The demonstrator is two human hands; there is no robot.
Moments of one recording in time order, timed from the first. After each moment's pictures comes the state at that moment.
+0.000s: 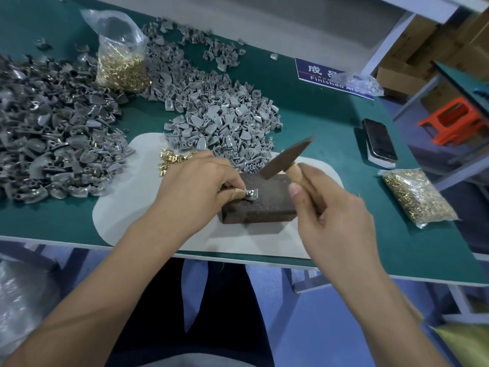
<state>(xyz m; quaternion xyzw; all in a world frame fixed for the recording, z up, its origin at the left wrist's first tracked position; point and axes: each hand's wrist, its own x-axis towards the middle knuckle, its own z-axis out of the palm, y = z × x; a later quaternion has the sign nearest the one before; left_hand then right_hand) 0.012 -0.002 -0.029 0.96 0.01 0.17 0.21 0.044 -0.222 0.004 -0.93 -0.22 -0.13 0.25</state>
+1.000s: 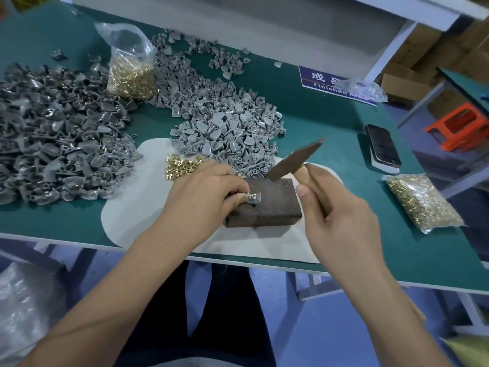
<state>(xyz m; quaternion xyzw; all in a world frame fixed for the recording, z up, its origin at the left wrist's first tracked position) 0.004 -0.011 -0.039 0.95 0.01 0.20 0.23 0.052 -0.228 -0.002 -0.93 -0.23 -0.13 0.26</state>
